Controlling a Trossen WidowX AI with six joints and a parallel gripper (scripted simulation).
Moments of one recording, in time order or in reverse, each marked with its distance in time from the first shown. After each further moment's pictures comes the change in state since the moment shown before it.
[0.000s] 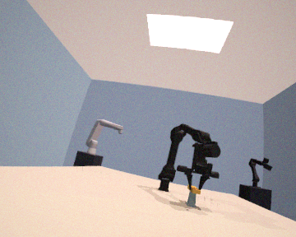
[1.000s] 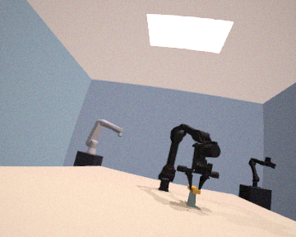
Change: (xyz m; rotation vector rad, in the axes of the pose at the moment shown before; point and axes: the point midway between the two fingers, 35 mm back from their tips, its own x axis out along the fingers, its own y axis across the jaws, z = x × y) arm 0.000 0.000 0.000 0.000 0.000 0.000
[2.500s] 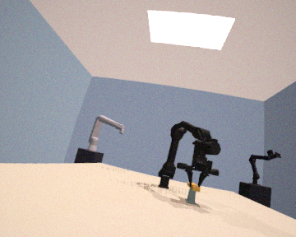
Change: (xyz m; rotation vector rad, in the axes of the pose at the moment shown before) arm 0.000 0.000 0.000 0.000 0.000 0.000
